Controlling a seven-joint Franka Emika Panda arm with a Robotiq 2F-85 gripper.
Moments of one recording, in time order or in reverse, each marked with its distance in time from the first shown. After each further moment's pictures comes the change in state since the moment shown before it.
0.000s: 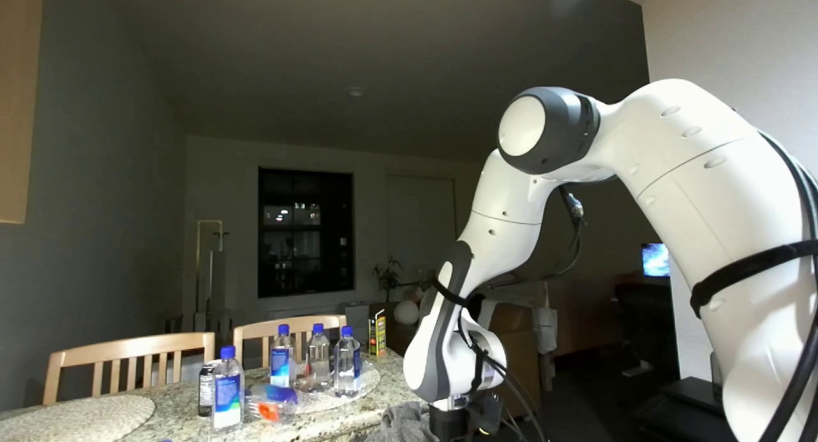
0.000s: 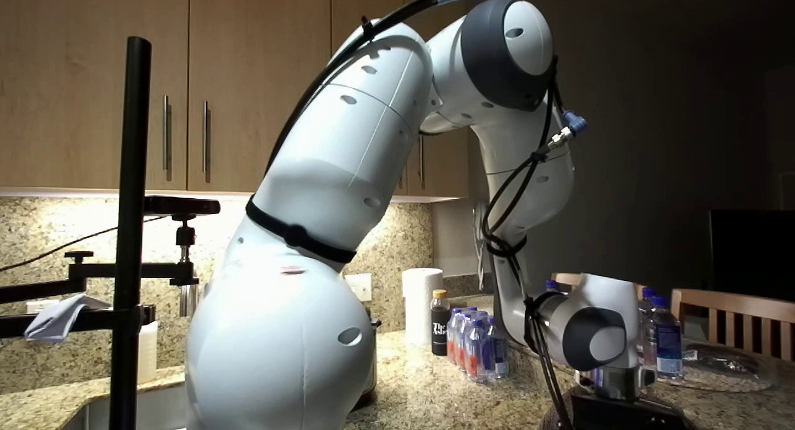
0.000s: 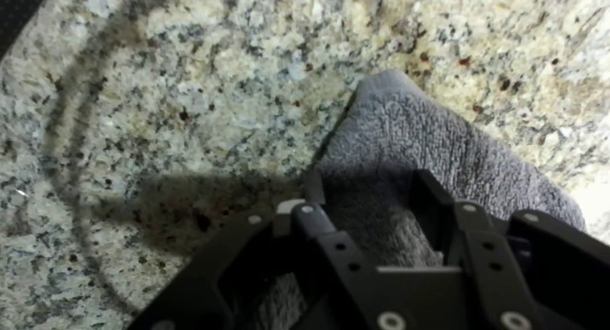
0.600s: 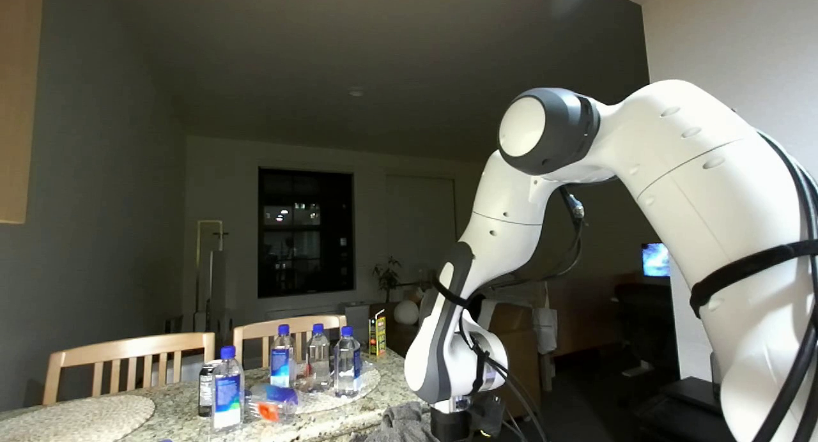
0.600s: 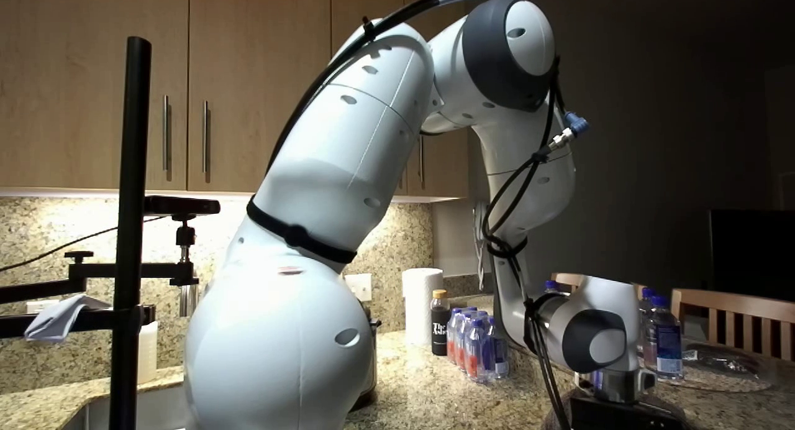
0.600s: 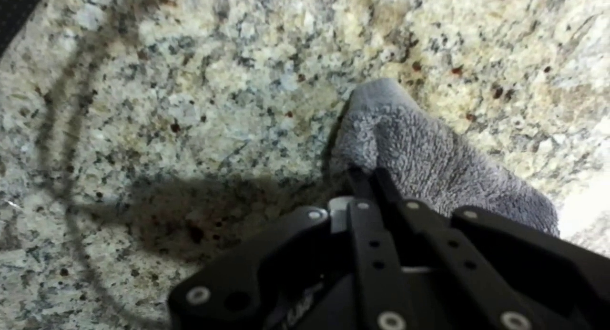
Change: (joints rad) arm -0.013 0.002 0.011 -0.005 0.000 -0.006 0.004
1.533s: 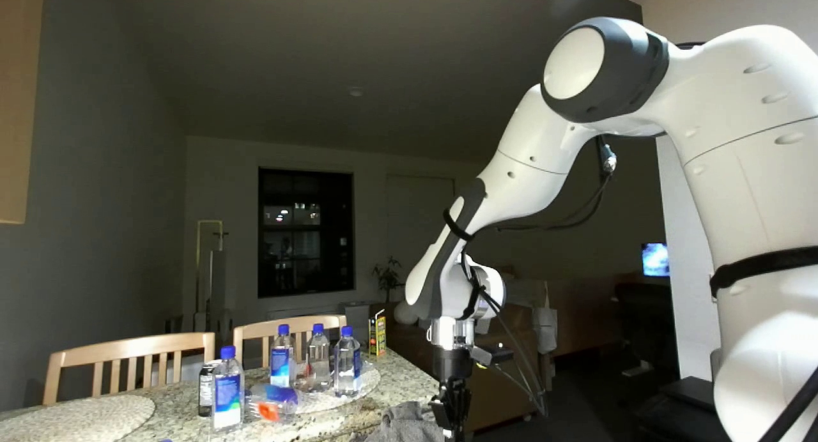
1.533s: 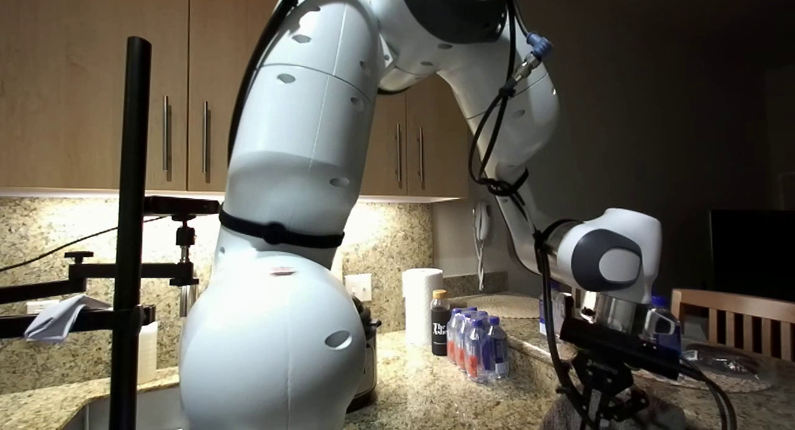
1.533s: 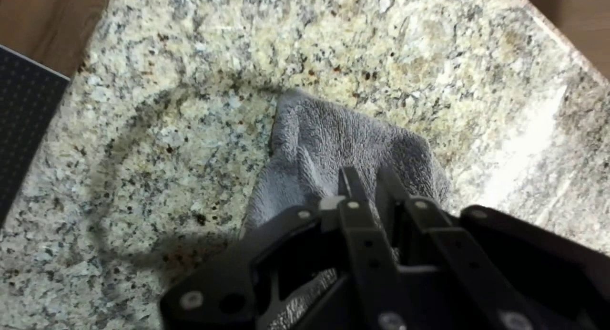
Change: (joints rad) arm -0.042 -0.261 0.000 0.020 0.114 -0.409 0.116
